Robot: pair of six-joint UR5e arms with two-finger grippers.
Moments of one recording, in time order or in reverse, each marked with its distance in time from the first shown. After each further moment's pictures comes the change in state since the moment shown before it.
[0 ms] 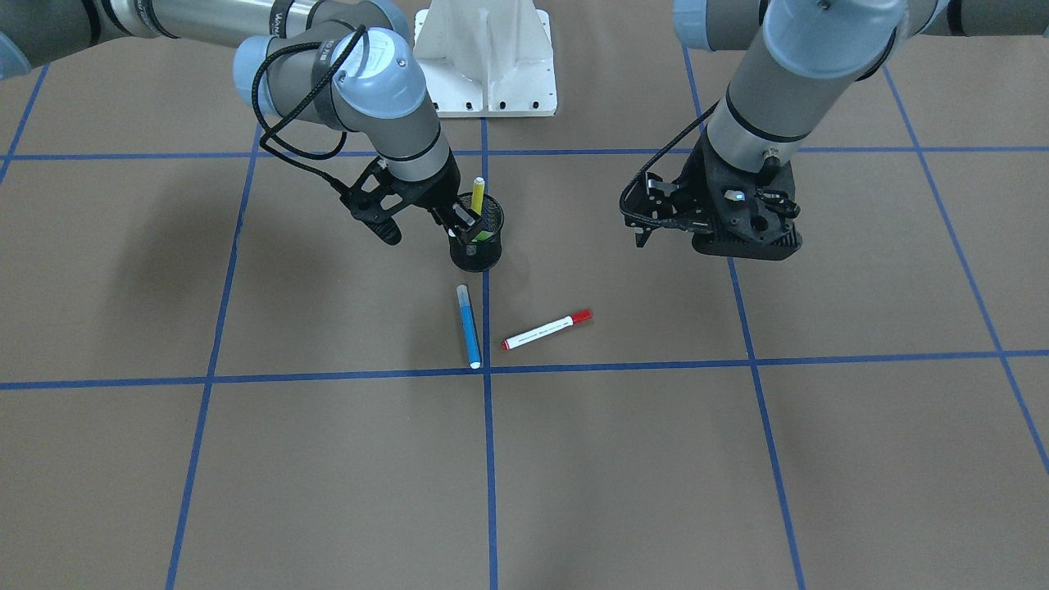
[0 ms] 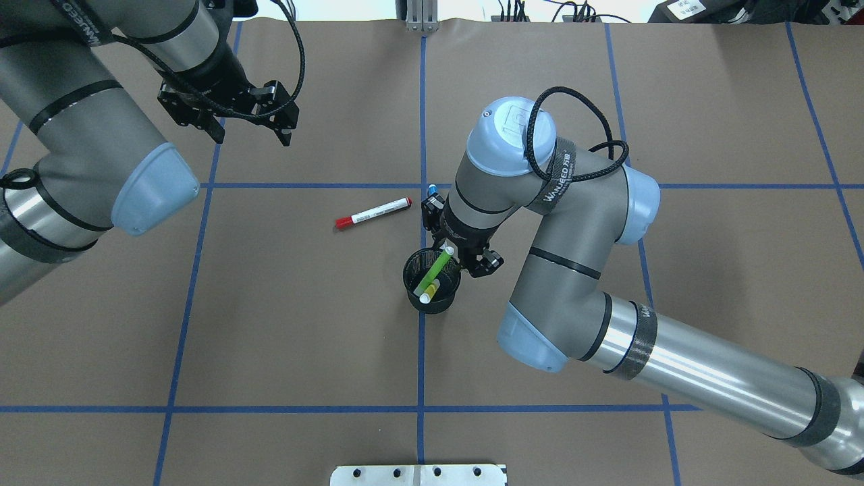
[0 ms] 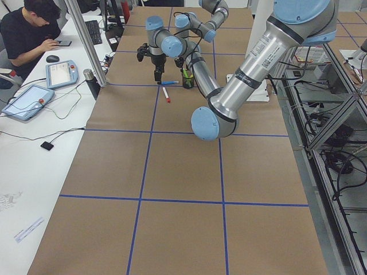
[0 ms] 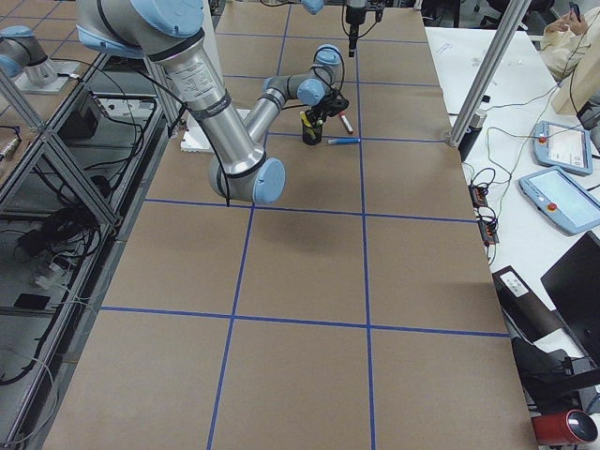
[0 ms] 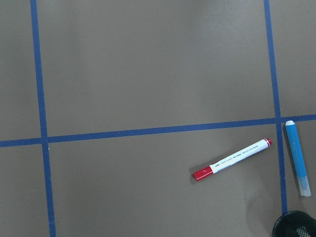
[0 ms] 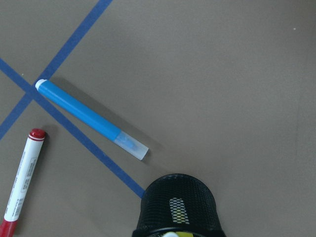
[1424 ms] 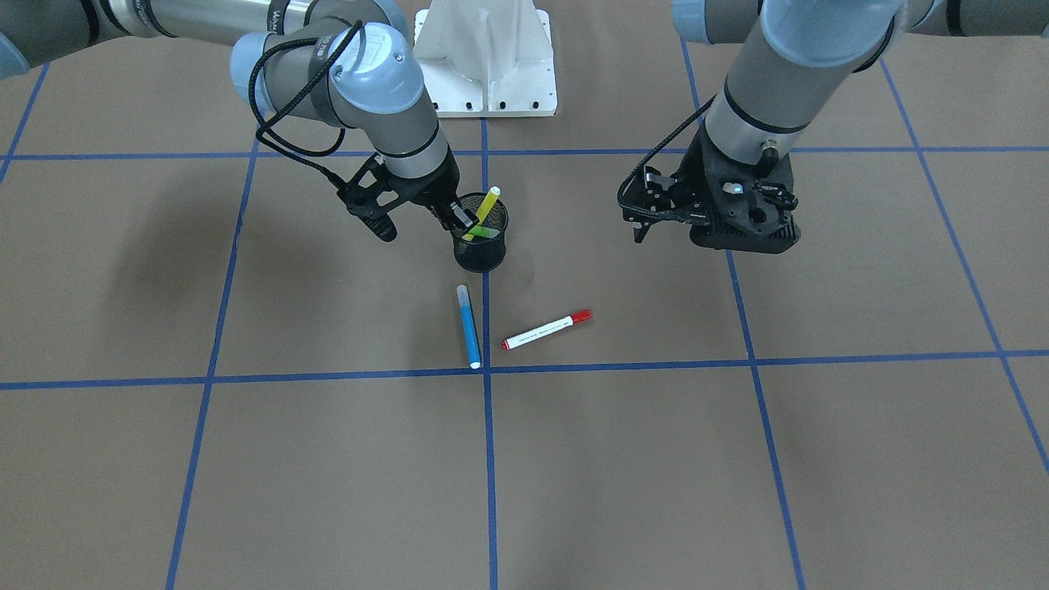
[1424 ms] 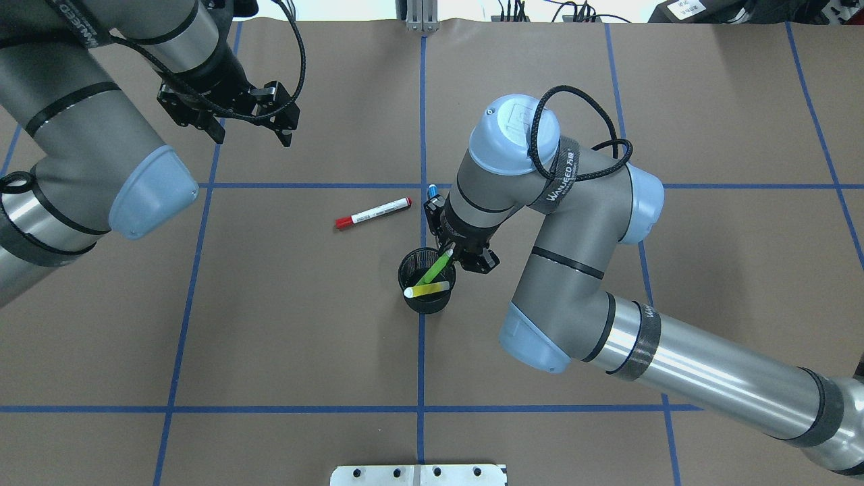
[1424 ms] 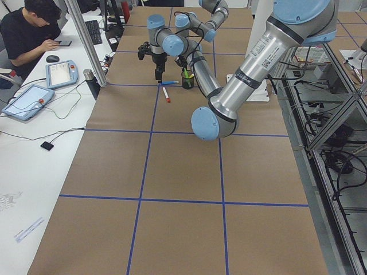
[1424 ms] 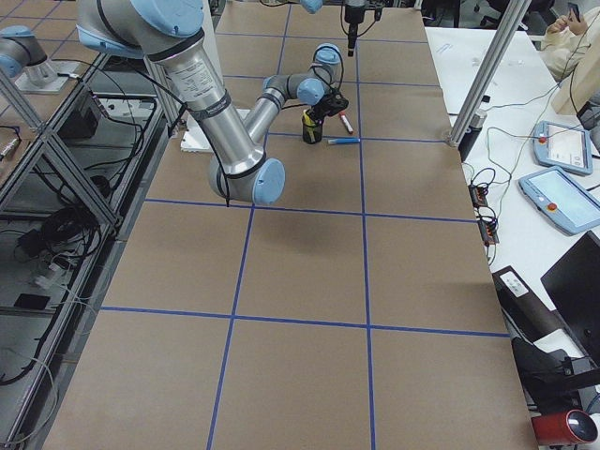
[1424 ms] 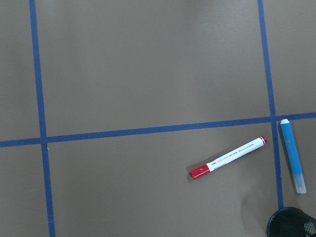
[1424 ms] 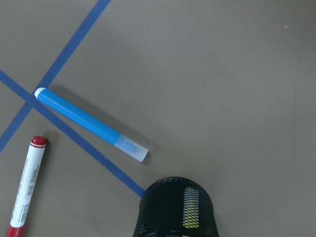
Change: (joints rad) left arm 0.004 0.000 -0.013 0.005 0.009 -0.002; right arm 0.002 -0.003 0.019 -0.001 -0.002 0.042
